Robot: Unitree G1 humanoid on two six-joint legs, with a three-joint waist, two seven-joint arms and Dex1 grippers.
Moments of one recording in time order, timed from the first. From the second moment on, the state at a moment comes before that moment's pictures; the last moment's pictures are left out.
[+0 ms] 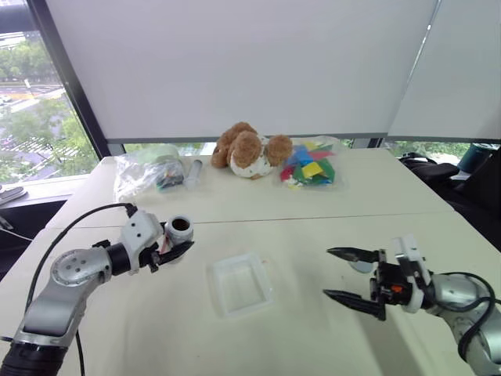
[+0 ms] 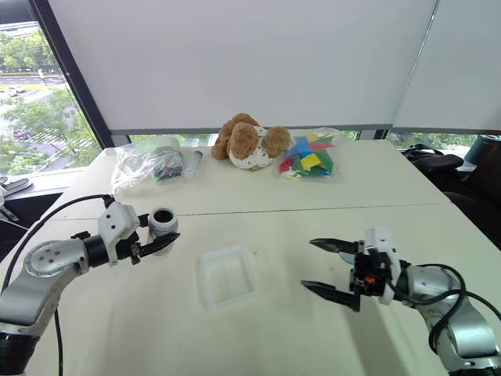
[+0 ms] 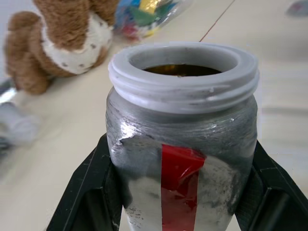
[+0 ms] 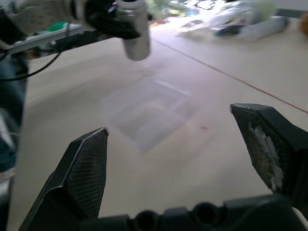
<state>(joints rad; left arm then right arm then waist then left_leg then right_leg) -0.25 0.74 0.13 -0.16 -0.25 0.12 -0.85 -0.08 -0.73 -0.17 -0.25 0.59 0.19 1.19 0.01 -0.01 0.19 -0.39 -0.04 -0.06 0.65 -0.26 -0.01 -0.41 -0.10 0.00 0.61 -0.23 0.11</state>
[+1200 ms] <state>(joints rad) -0.50 0.75 -0.50 0.14 1.65 -0.22 0.75 -0.02 -0.65 -0.17 -0.20 0.54 0.16 1.01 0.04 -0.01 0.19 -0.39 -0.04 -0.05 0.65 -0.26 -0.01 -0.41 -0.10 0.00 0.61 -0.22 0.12</state>
